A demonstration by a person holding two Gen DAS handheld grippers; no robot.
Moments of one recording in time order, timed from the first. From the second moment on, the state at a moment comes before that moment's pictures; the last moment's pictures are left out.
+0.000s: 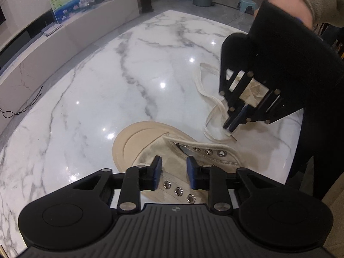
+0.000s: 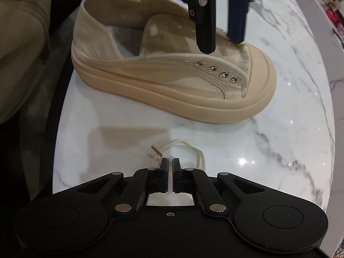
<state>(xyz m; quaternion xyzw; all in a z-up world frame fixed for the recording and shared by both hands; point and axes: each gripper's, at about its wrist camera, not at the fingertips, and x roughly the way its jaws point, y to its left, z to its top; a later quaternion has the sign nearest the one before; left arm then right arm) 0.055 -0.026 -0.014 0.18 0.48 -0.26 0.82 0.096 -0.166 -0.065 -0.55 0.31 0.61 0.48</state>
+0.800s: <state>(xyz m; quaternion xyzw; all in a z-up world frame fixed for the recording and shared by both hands) 0.057 -0.033 -0.015 0.18 0.47 -0.26 0.82 0.094 -0.168 -0.059 -0.60 0.26 0.64 0.42</state>
